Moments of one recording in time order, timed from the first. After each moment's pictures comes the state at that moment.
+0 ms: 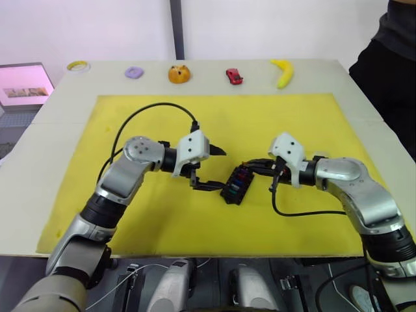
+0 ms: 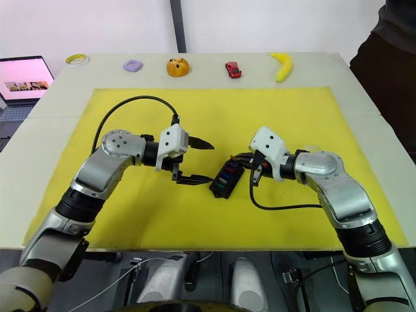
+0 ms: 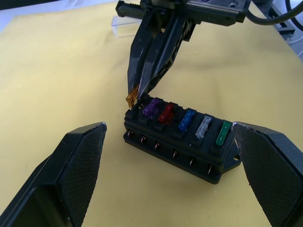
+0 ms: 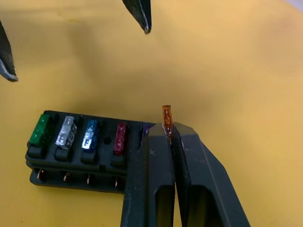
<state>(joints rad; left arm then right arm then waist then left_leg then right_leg) -0.68 0.48 -0.31 -0.01 -0.23 0.32 -1.18 -0.40 -0.74 0.11 -0.28 0.31 0.60 0.87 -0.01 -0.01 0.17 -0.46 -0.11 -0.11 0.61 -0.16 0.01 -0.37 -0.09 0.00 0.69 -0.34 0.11</state>
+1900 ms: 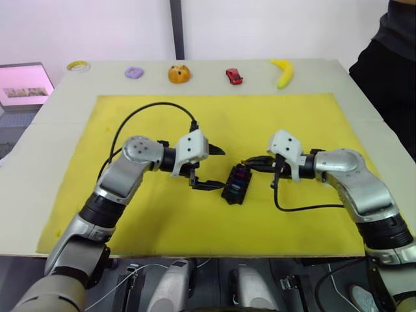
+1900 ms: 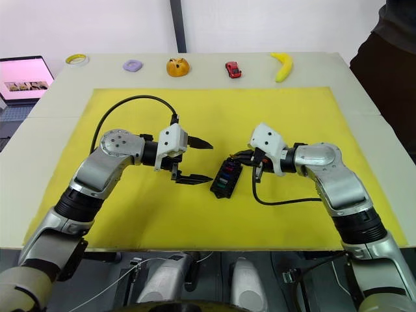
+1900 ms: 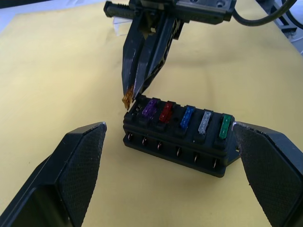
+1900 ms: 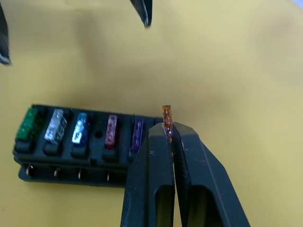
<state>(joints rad) -0.68 0.49 -0.31 -0.01 -0.23 0.32 -1.17 -0.48 -0.74 0.15 -0.14 0.25 0.48 0.99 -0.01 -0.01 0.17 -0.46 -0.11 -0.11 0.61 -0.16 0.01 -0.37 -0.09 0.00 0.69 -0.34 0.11</state>
